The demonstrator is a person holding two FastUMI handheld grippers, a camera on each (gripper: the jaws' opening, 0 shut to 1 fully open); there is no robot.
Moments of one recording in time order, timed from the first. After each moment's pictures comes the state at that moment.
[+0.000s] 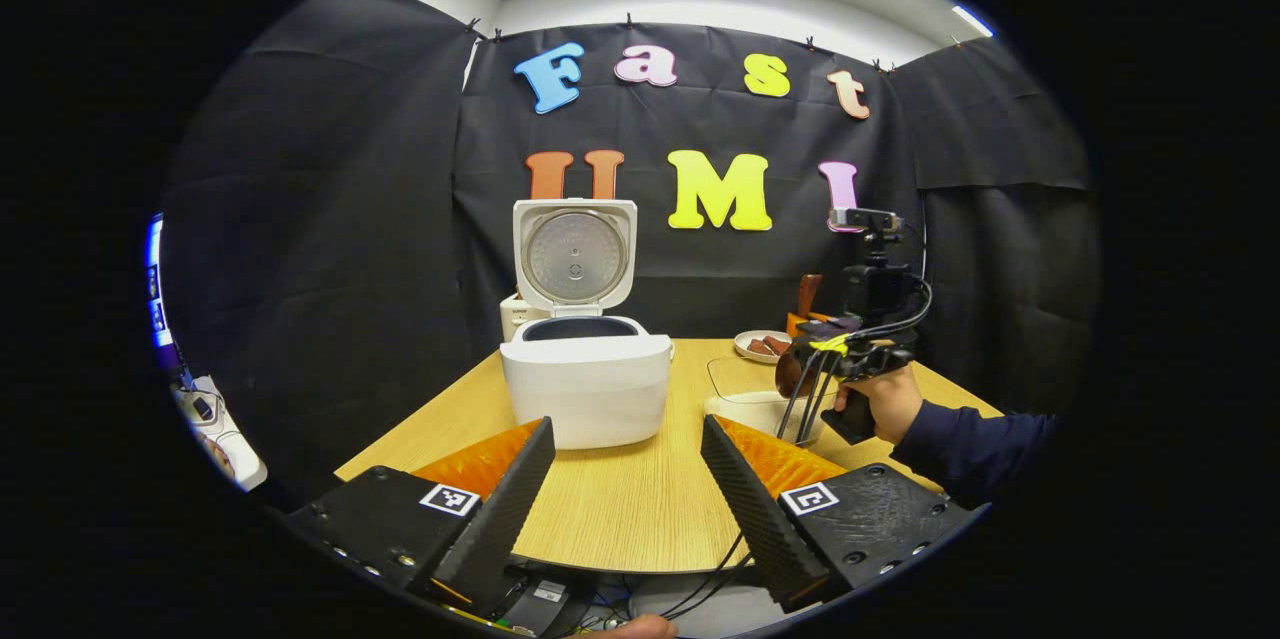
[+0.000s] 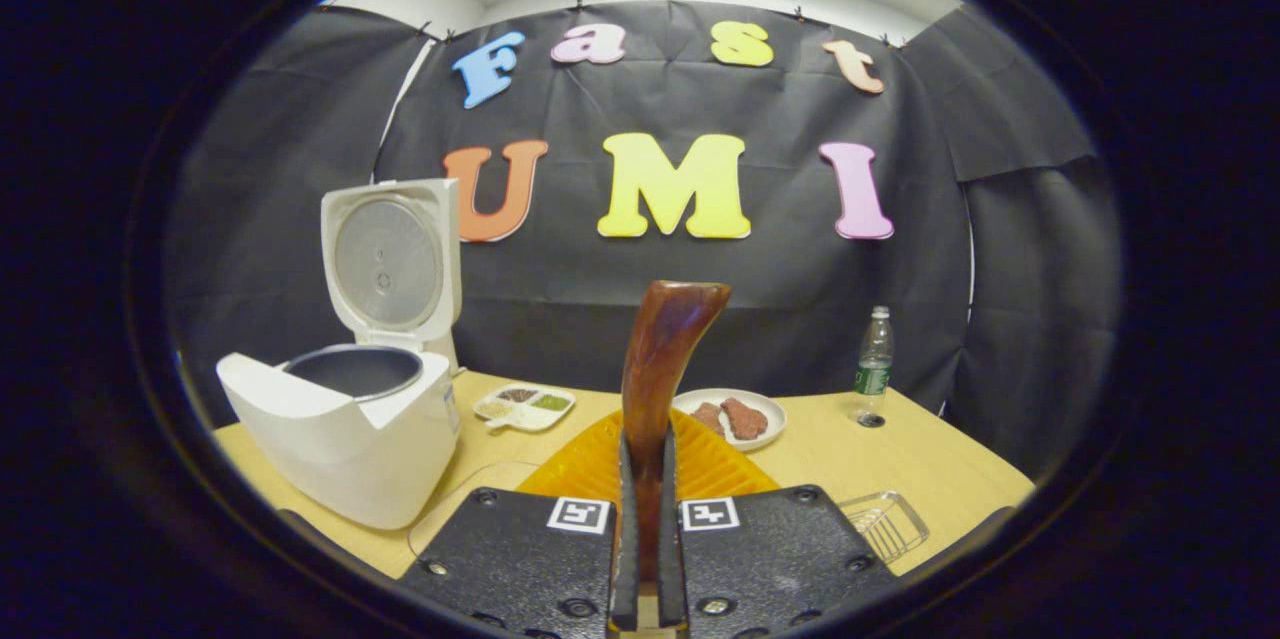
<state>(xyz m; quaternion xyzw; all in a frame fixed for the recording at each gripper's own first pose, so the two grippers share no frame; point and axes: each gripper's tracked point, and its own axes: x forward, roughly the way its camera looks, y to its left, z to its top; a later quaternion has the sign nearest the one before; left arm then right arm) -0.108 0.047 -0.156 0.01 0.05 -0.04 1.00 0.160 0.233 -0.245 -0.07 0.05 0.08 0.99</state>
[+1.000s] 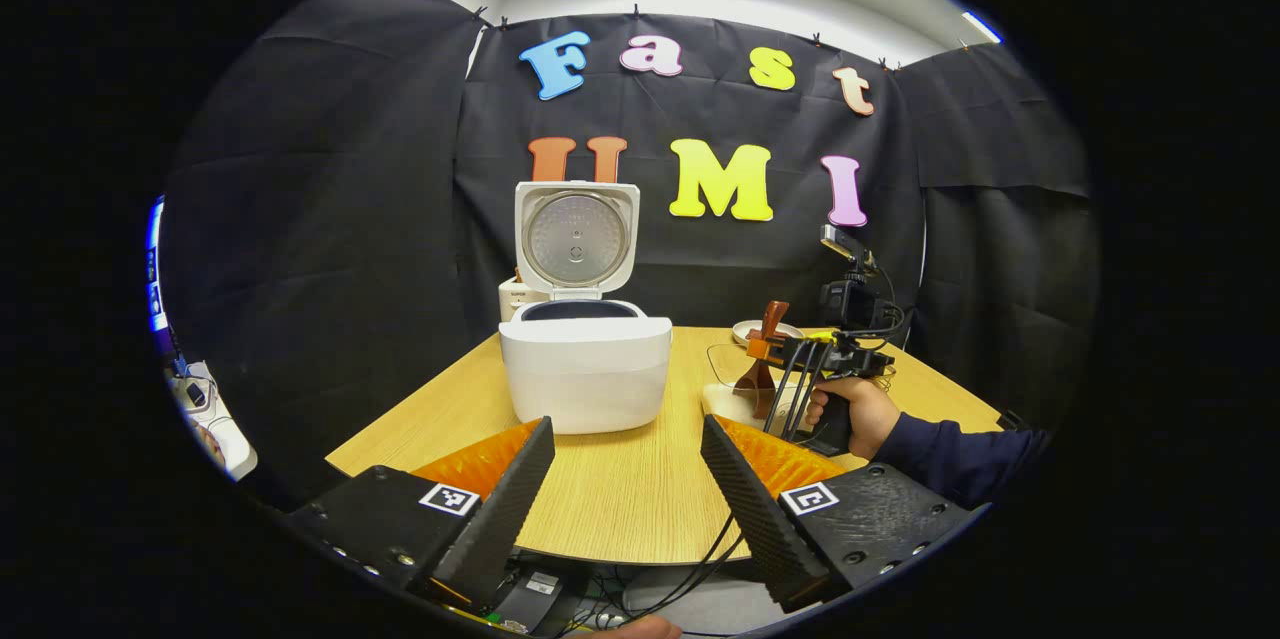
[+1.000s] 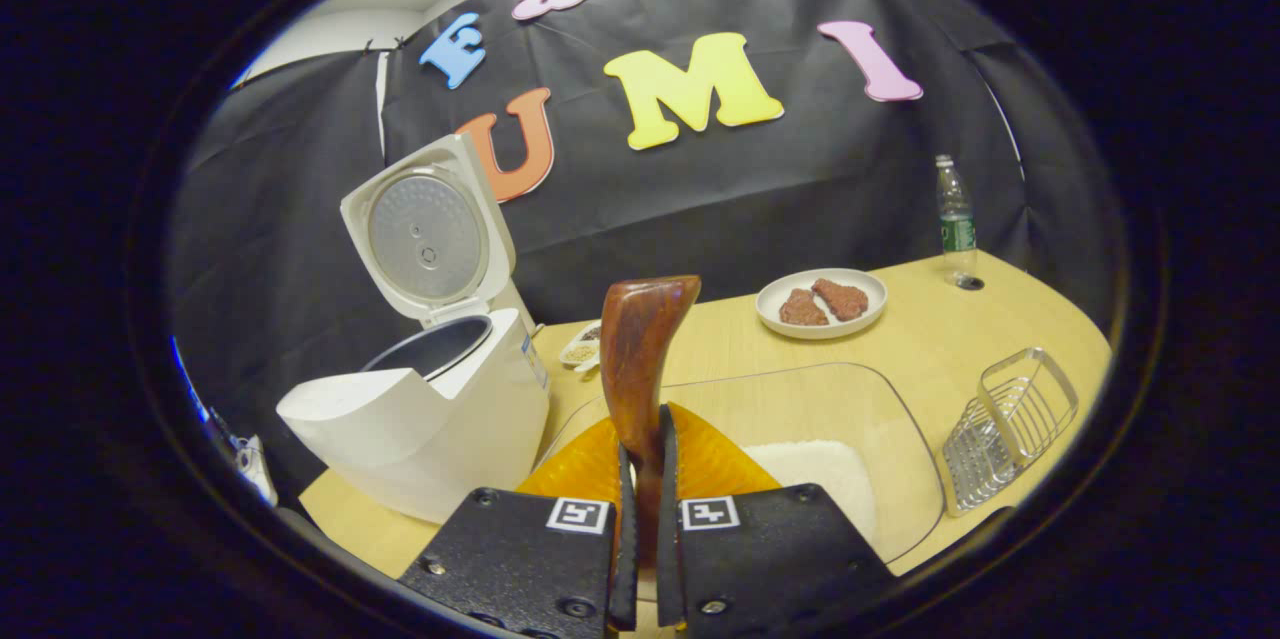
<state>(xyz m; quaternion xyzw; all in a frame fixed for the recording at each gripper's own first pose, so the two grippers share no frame) -0.113 0.046 -0.168 0.00 0.07 -0.04 1.00 0.138 0.292 -0.304 0.11 0.19 0.18 0.96</state>
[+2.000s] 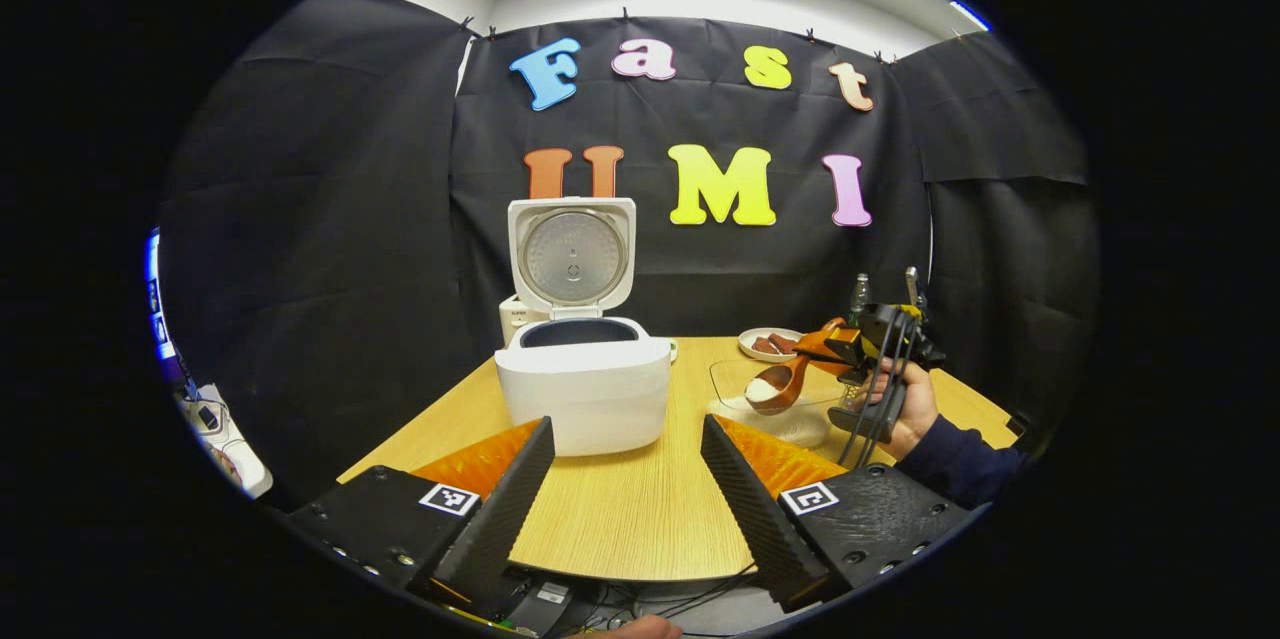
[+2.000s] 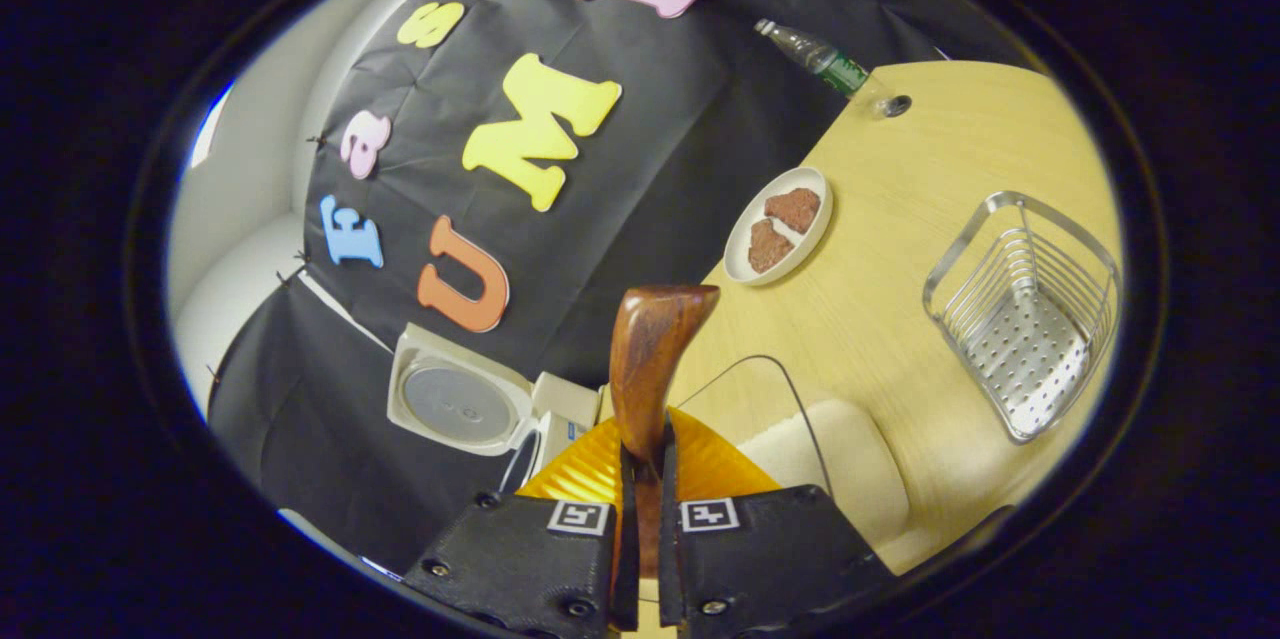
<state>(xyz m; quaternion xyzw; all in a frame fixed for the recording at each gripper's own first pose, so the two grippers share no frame) -0.088 0.038 -0.132 0.02 0.06 -0.02 1.00 0.159 0.209 -0.271 0.45 0.22 0.17 0.85</state>
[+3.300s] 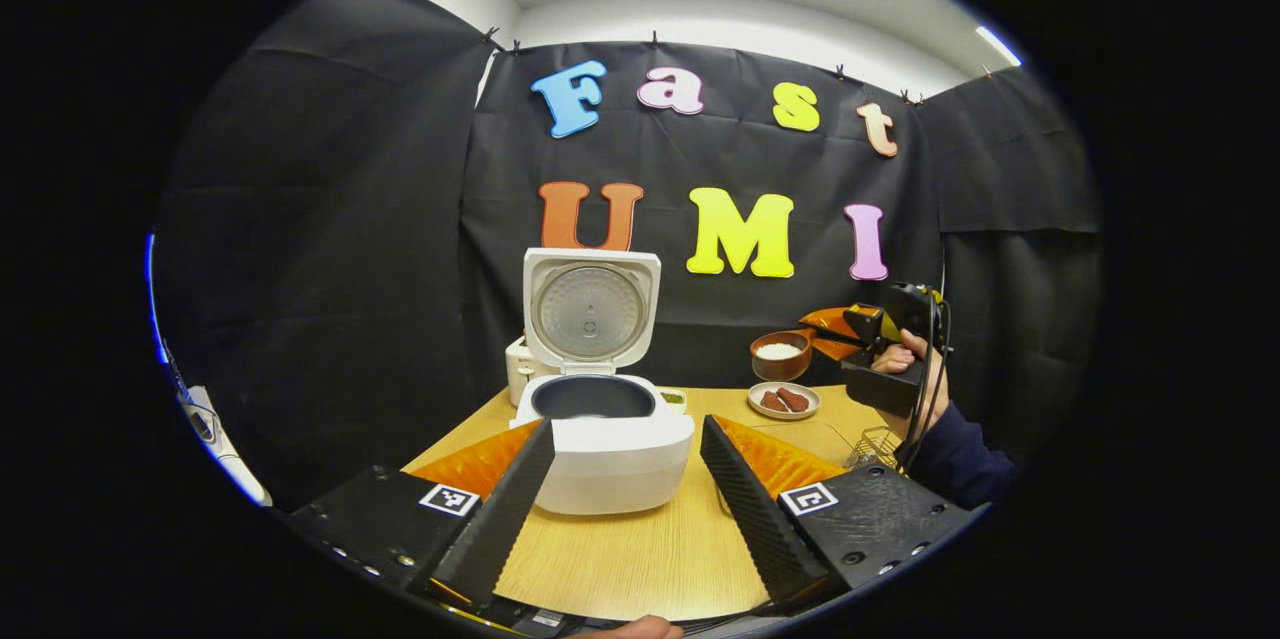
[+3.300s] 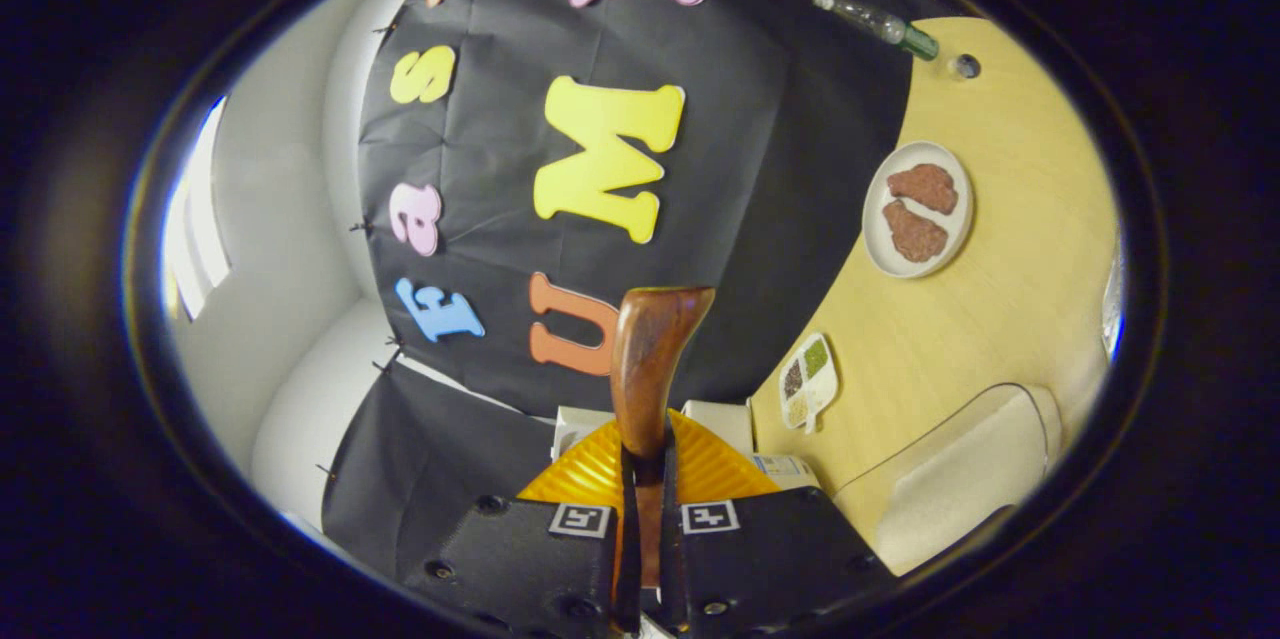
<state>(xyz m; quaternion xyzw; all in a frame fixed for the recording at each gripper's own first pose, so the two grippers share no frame) -0.047 0.079 -0.076 -0.02 0.01 -0.01 1.00 0.217 0.295 -0.120 0.53 0.20 0.27 0.78</state>
